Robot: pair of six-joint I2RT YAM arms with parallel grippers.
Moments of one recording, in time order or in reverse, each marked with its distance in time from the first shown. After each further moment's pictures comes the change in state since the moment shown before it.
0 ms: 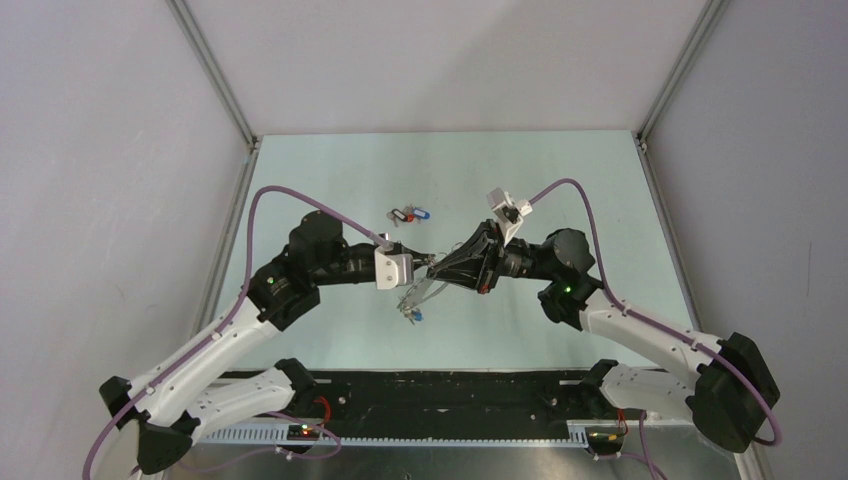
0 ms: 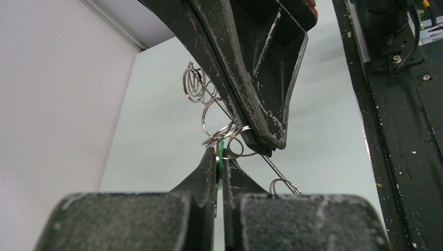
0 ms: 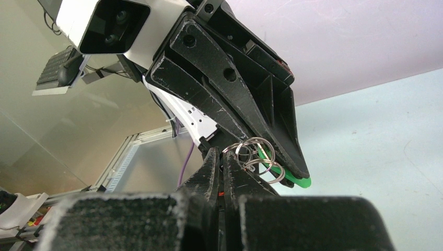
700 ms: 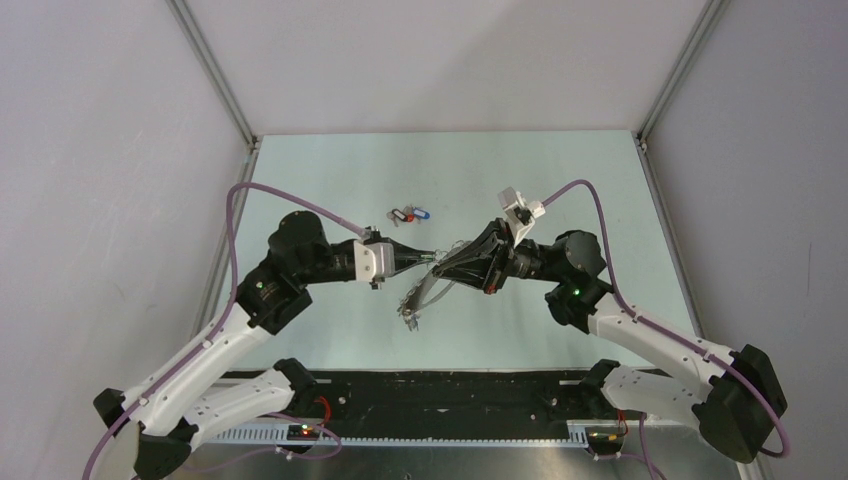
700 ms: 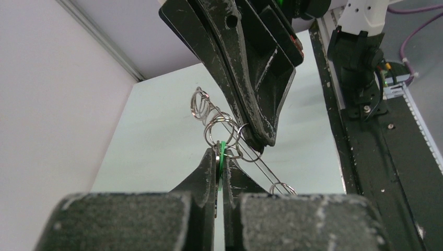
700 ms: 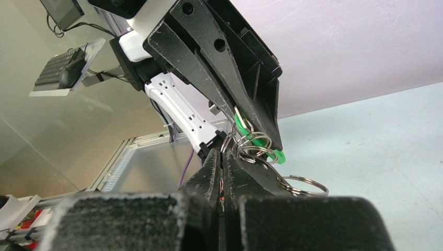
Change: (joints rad) left arm 0.029 -0.046 -0.001 0.114 0.097 -0.183; right arm -0.008 -0.060 0.000 -0.032 0.008 -0.019
